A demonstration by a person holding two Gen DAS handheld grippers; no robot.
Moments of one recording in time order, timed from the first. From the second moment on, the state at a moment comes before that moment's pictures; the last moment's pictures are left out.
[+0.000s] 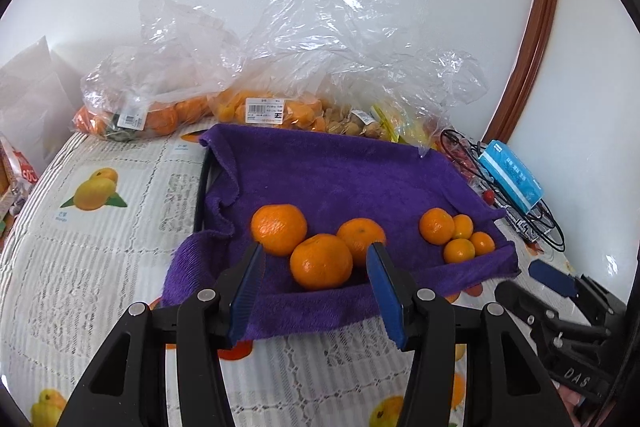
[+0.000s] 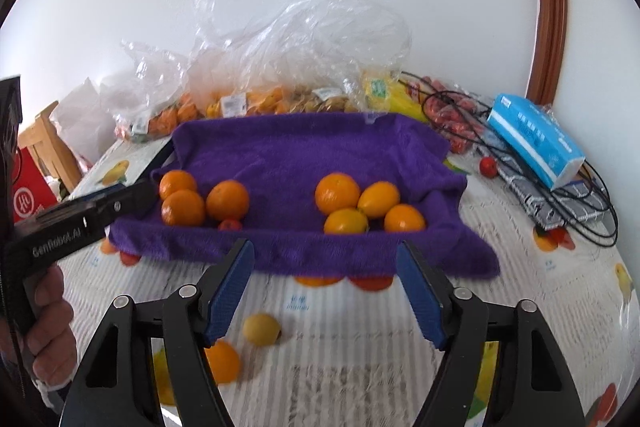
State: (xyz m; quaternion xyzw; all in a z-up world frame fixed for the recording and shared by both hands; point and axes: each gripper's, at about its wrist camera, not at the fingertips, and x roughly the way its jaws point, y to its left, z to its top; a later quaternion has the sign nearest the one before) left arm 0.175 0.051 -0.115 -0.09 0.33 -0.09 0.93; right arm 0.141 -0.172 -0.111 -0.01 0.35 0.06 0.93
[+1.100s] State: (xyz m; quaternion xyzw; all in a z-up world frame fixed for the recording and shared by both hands) left arm 0.167 0.061 -0.122 -0.09 0.35 -0.09 0.93; right arm 0.147 -0.156 -0.160 -0.02 0.44 0.08 0.90
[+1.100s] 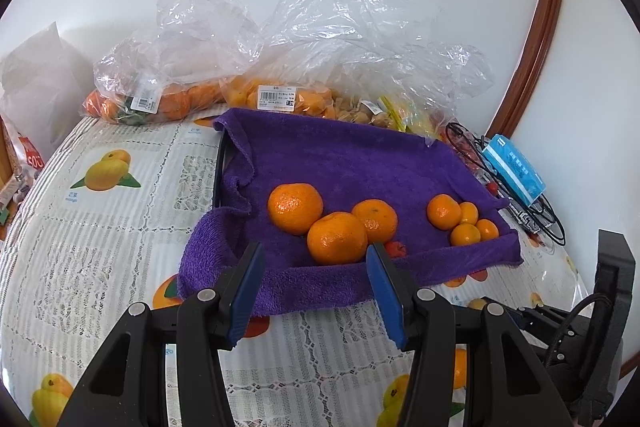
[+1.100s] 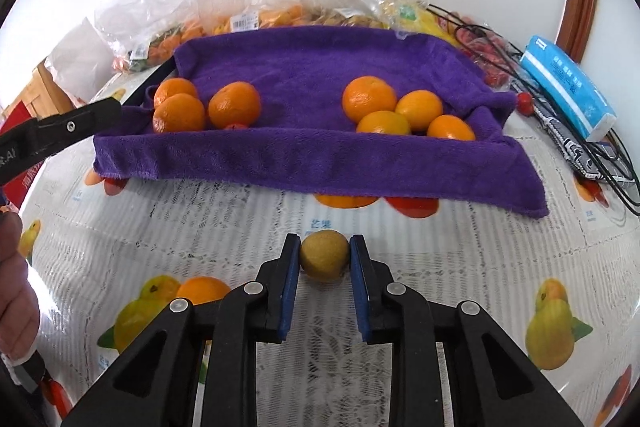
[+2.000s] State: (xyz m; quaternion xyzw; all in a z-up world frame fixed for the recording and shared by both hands) left arm 0.121 -0.051 -0.162 0.03 0.43 -0.21 0.88; right arm 0.105 -0.260 -0.155 0.01 0.39 -0.03 0.92
